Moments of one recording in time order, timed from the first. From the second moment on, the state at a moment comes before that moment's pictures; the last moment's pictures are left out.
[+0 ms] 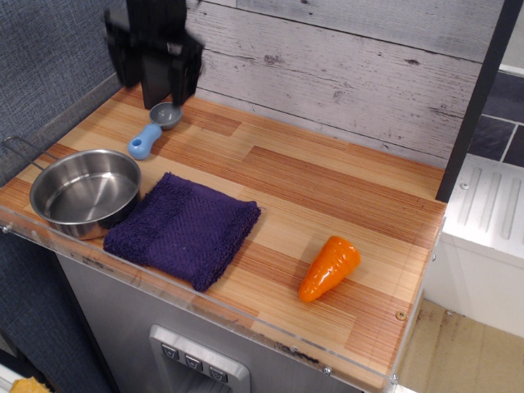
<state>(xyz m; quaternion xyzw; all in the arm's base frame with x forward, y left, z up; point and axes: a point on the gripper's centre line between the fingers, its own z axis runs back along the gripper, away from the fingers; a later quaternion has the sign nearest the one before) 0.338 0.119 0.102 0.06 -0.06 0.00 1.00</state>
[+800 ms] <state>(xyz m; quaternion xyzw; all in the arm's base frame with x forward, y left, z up) 0.312 0.040 0.120 -0.01 -0.07 -0.01 1.00</state>
